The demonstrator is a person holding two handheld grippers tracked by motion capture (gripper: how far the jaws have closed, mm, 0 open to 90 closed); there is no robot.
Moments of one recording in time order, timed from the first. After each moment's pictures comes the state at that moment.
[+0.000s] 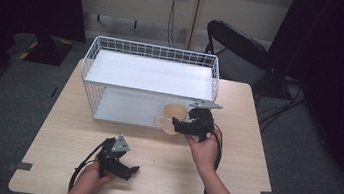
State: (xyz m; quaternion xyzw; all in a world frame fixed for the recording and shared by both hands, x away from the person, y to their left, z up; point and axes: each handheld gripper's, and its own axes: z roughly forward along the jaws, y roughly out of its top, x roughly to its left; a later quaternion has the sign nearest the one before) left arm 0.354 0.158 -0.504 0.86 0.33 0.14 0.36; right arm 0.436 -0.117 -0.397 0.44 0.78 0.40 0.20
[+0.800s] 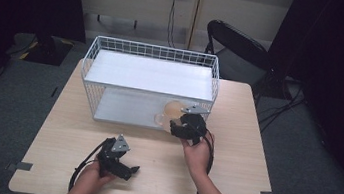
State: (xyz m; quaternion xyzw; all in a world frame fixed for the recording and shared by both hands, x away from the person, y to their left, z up) left arm 0.354 0.158 -0.504 0.86 0.33 0.14 0.36; right arm 0.440 -0.100 -0.424 0.44 0.79 0.37 0.24
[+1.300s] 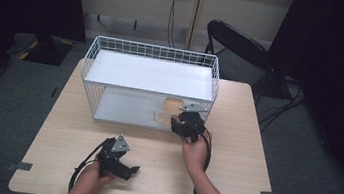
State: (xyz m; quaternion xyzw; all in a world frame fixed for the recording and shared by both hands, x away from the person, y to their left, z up) left arm 0.354 0.158 -0.504 0.86 0.33 0.14 0.36; right arm 0.448 -0.095 -0.429 0.44 0.78 0.37 0.25
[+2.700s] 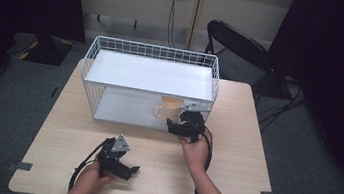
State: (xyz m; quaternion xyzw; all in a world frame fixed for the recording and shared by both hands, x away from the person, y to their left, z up) left arm 0.354 0.158 -0.504 0.86 0.33 0.14 0.36; right arm 0.447 -0.098 -0.425 0.44 0.78 0.40 0.21
